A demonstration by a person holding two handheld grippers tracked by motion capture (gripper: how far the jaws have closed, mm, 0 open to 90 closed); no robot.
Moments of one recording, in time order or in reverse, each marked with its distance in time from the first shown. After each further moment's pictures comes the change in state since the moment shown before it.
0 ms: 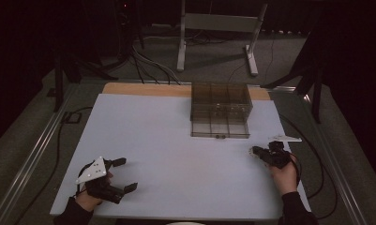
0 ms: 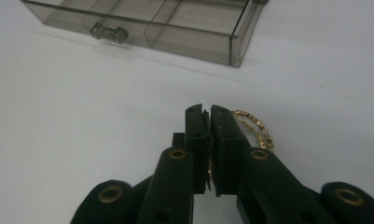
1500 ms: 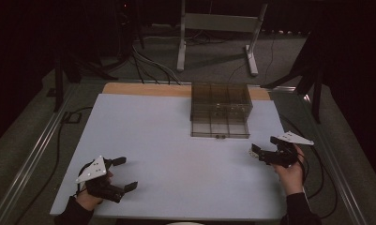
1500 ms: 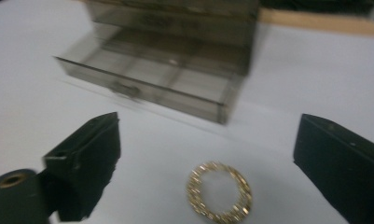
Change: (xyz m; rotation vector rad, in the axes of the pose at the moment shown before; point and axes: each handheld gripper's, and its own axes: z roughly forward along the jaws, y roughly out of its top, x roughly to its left) left arm 0.001 0.001 0.000 -0.007 0.005 -0.001; right arm 0.002 0.009 -0.028 -0.194 -0.029 -0.056
